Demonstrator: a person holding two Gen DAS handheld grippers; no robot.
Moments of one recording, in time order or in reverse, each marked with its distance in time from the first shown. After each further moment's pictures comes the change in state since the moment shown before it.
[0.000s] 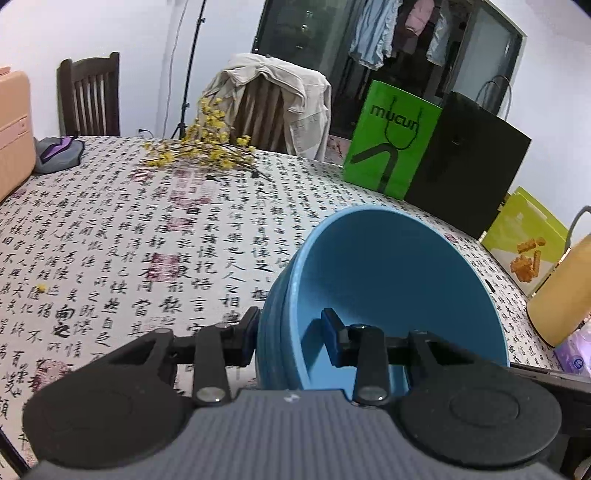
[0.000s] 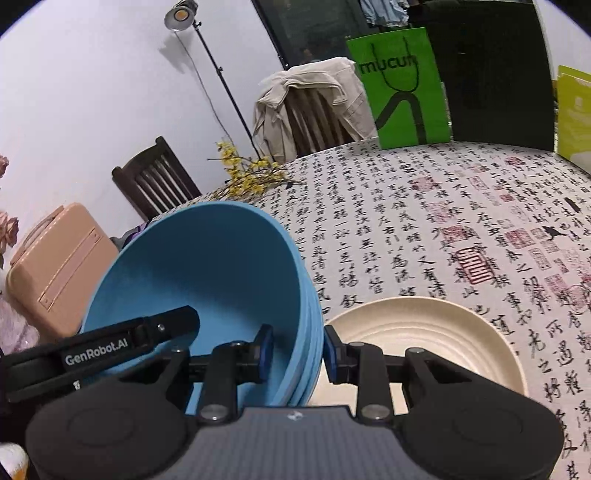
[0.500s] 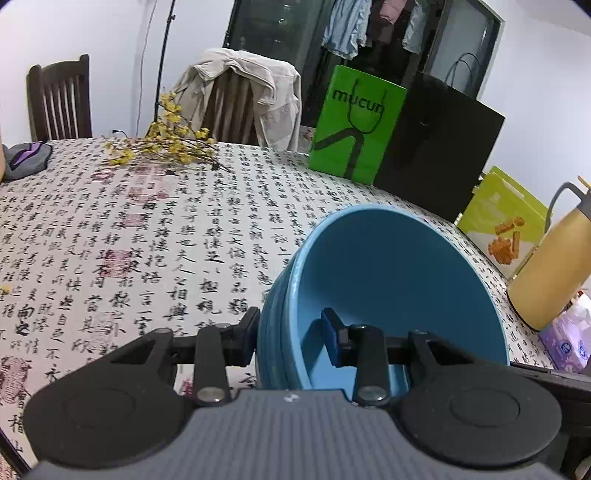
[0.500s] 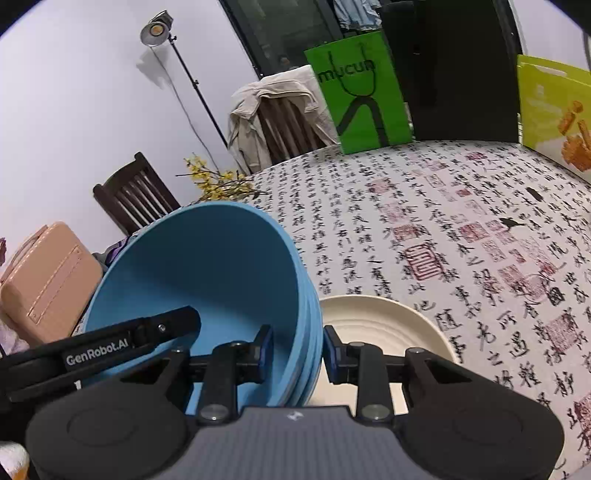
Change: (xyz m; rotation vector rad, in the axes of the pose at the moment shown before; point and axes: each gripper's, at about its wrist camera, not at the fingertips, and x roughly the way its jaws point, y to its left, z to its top) left arm 0.013 -0.043 -0.010 0.050 0.023 -0.052; right arm -0.023 -0.044 -0.004 0.052 -0.024 -0.040
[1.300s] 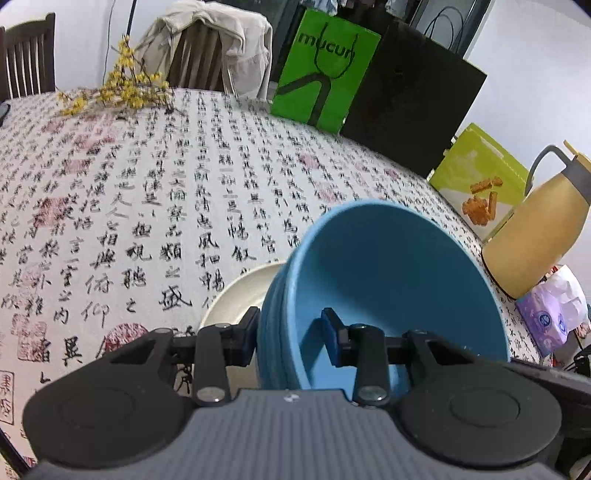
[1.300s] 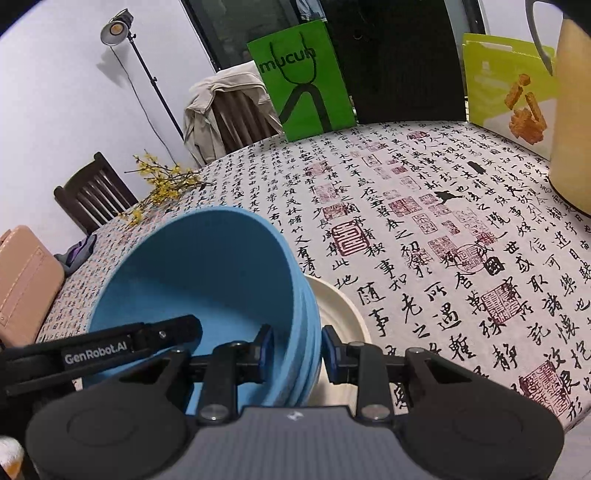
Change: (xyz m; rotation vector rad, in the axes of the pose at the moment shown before) left arm 0.042 -0.026 -0.021 -0.016 0.159 -0.108; right arm -0.009 -0.047 -0.012 0.048 0.028 -0.113
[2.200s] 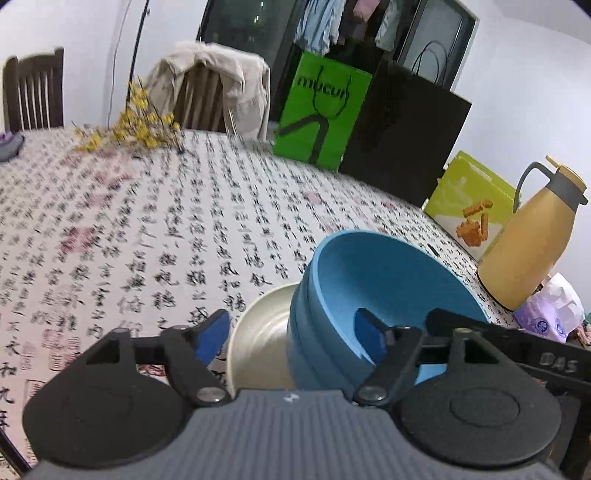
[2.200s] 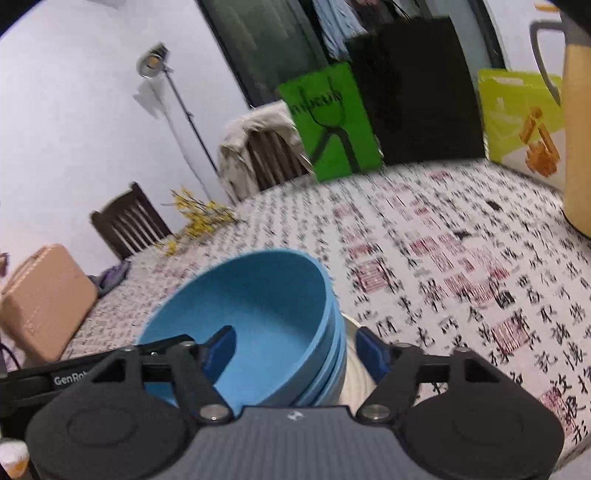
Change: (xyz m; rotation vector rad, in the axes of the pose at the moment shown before) left arm -0.045 0.009 -0.020 0.040 -0.170 0.017; right arm -0.030 -0.006 -0.007 -0.050 -0.159 0.134
